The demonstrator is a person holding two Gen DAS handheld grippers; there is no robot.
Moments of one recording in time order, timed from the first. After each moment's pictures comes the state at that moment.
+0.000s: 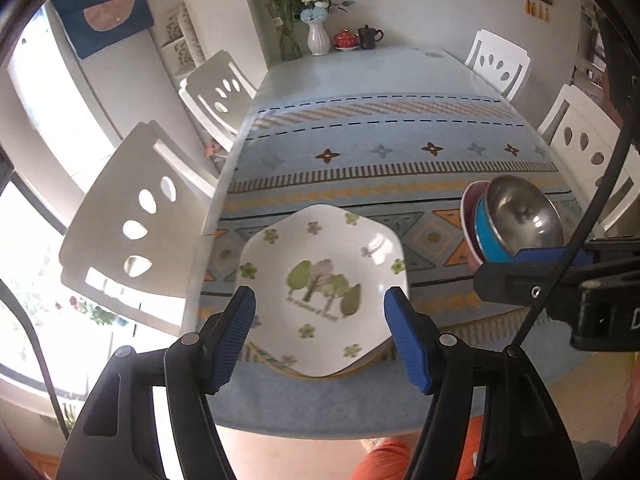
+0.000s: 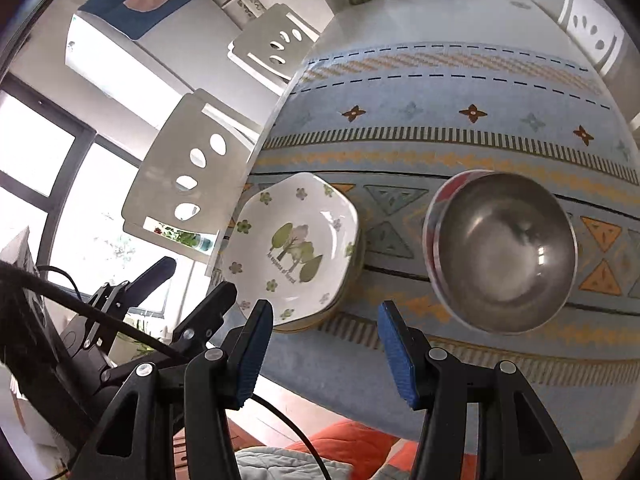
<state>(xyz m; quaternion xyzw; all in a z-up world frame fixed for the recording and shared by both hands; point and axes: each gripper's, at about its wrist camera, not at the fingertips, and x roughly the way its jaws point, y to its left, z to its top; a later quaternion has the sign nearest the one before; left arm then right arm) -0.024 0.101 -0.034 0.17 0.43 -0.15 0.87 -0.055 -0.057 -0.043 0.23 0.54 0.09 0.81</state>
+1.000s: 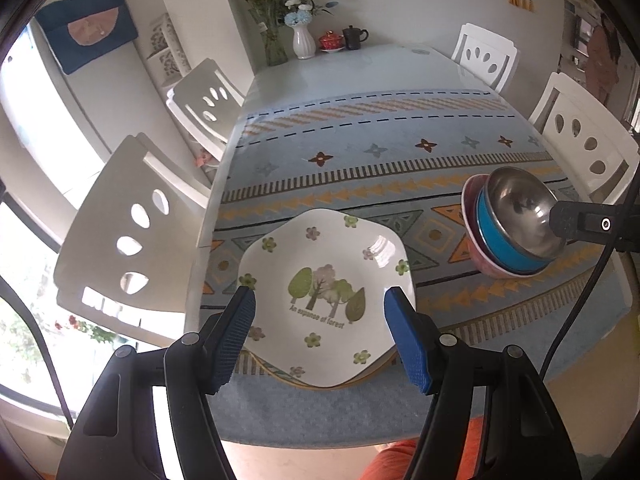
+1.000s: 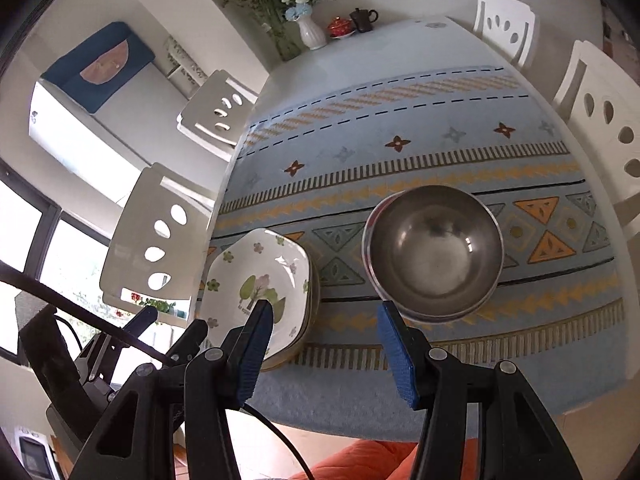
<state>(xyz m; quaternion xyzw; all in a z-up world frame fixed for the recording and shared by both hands) -0.020 0.097 -0.041 0.19 0.42 -0.18 0.87 -0.091 -0.087 -0.021 0.27 0.47 -0.05 0.84</state>
